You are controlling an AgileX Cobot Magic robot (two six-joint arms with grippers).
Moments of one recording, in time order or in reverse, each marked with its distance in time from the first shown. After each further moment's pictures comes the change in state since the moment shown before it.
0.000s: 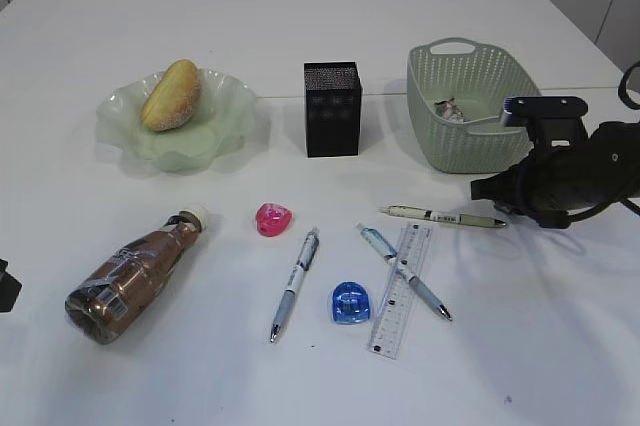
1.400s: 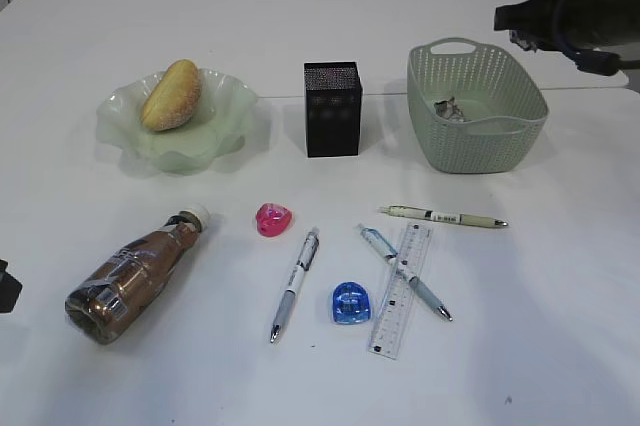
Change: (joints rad) left arm 0.000 0.000 0.000 0.000 0.001 0.000; right arm 0.000 -0.290 -0.210 -0.008 0.161 0.000
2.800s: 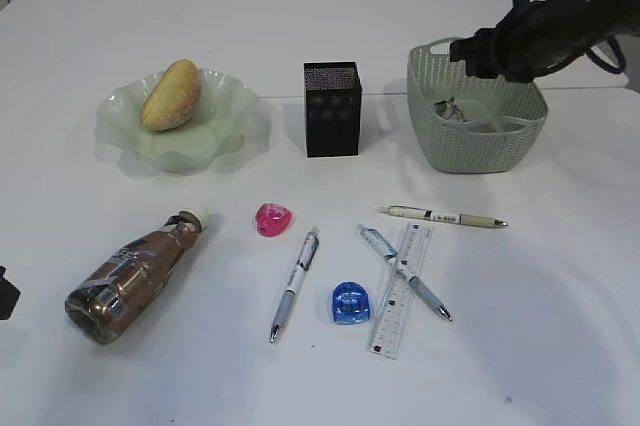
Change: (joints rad) left arm 0.000 0.000 0.000 0.000 0.021 0.000; right arm 0.000 0.352 -0.371 -0.004 0.208 0.000
